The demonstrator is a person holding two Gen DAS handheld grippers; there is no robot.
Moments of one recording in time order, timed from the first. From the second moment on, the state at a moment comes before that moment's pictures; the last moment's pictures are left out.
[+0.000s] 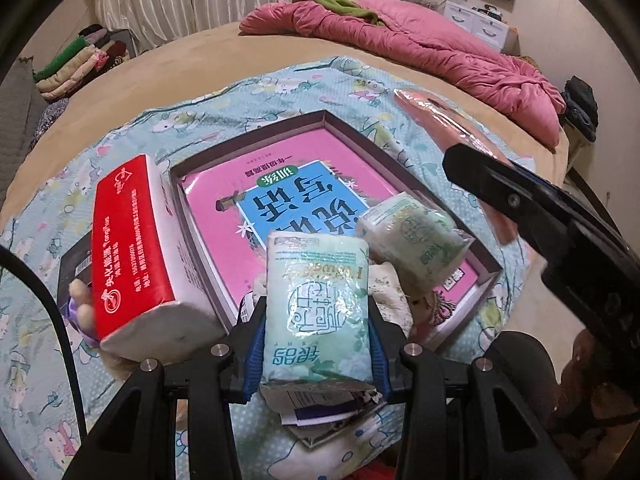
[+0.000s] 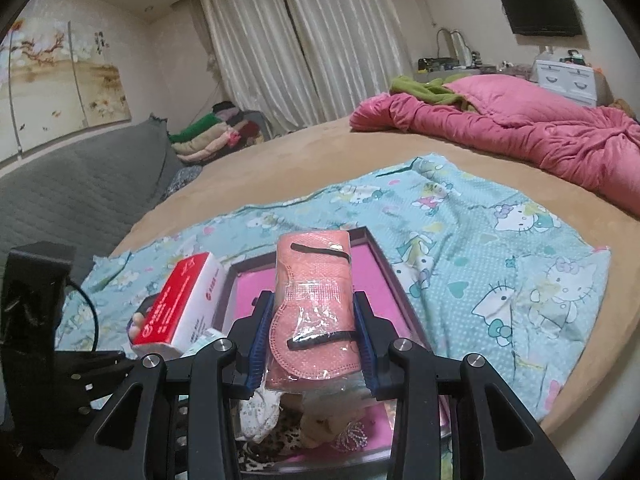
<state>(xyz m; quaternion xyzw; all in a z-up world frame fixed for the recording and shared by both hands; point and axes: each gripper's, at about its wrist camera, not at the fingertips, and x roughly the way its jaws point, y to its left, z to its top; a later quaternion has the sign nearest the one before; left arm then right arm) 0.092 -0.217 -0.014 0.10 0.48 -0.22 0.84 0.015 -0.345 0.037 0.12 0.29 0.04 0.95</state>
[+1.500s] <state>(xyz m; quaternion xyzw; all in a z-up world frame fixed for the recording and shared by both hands) 0.104 -0.209 -0.028 0.07 0.50 -0.22 0.83 0.027 -0.349 0.012 0.16 0.31 0.05 0.93</state>
